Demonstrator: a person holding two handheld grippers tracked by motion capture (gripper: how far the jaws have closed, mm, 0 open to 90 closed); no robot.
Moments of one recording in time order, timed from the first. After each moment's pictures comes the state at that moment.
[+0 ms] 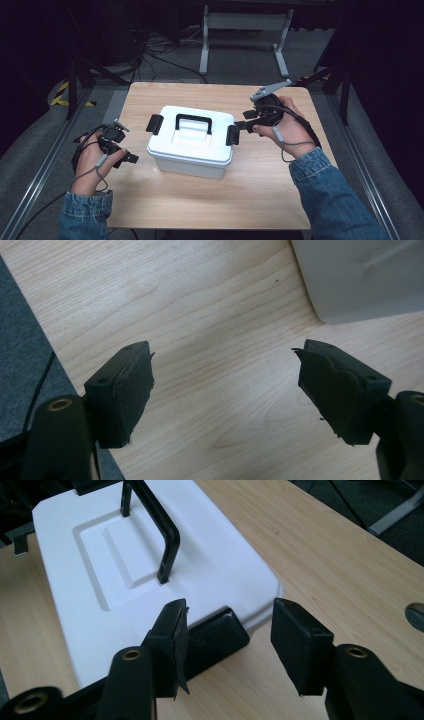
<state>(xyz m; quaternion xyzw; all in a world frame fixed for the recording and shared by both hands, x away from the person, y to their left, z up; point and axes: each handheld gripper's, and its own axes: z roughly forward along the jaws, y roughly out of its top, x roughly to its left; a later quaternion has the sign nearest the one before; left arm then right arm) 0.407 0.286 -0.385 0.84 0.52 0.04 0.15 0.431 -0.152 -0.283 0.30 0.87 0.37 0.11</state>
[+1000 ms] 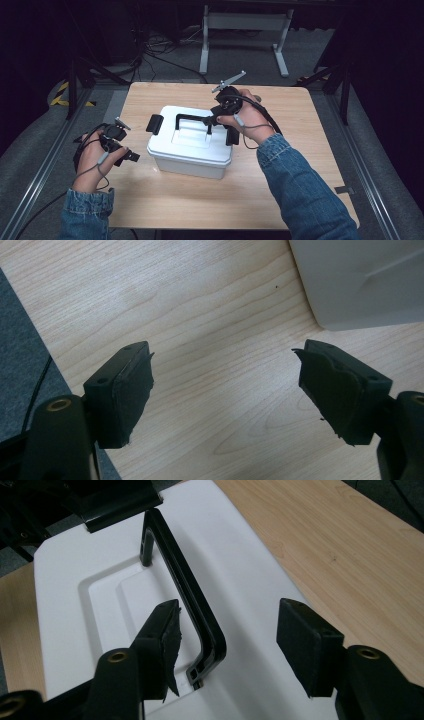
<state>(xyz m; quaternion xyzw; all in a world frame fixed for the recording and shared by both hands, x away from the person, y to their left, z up) 0.411 0.284 -0.385 0.84 0.52 0.03 0.15 0.477 -0.070 -0.306 0.29 0.89 0.36 0.05</state>
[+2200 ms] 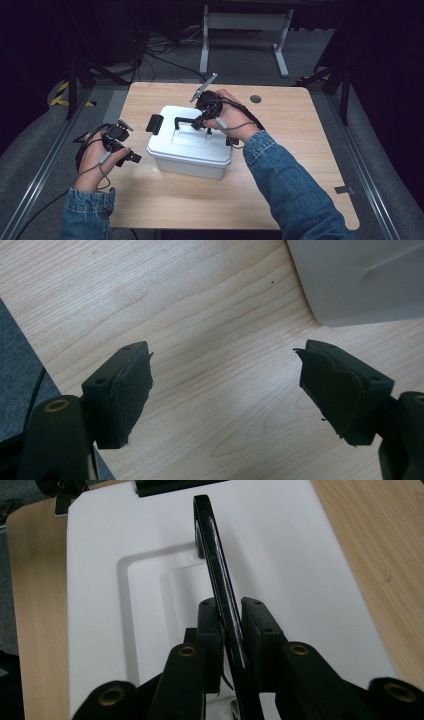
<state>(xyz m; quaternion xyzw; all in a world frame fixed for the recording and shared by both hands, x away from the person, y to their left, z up) 0.414 0.279 -0.390 0.85 0.51 0.02 0.14 0.473 -0.025 -0.304 0.16 0.94 0.30 0.03</state>
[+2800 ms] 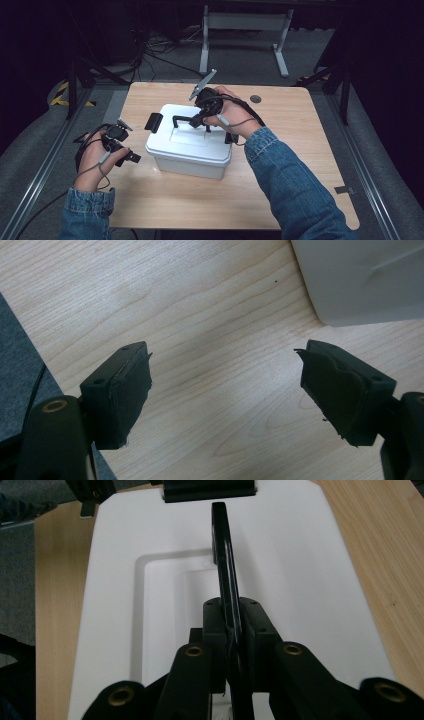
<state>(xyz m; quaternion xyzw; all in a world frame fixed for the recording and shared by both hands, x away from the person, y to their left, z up) 0.415 0.281 -0.391 0.85 0.51 0.02 0.14 0.473 -0.024 -0.290 0.13 0.94 0.32 0.02</state>
